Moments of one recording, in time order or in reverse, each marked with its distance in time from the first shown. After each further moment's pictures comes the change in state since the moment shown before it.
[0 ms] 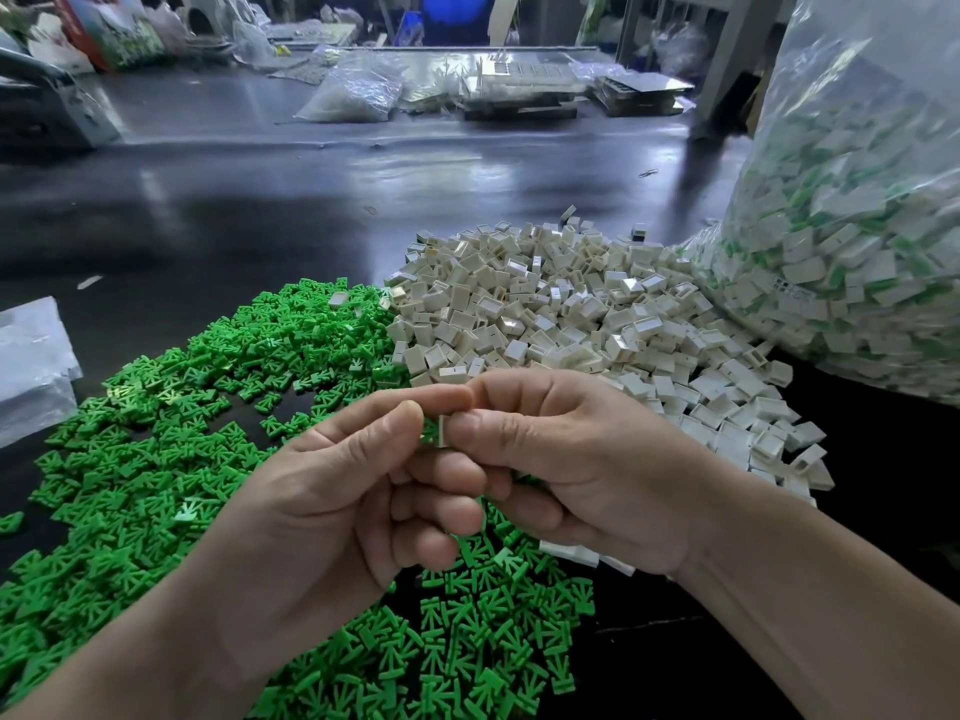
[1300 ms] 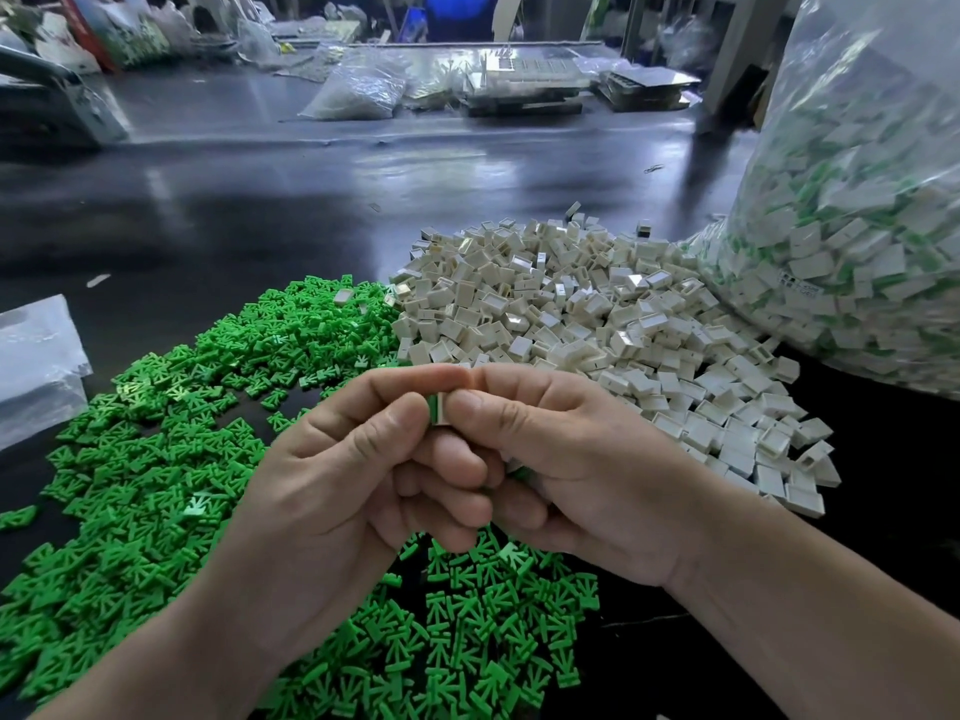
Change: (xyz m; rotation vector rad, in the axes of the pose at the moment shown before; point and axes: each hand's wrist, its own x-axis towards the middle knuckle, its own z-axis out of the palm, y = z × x) left_hand 0.001 -0.008 0.004 0.128 0.024 0.245; right_hand 0.003 0.005 0.009 0.055 0.010 -0.037
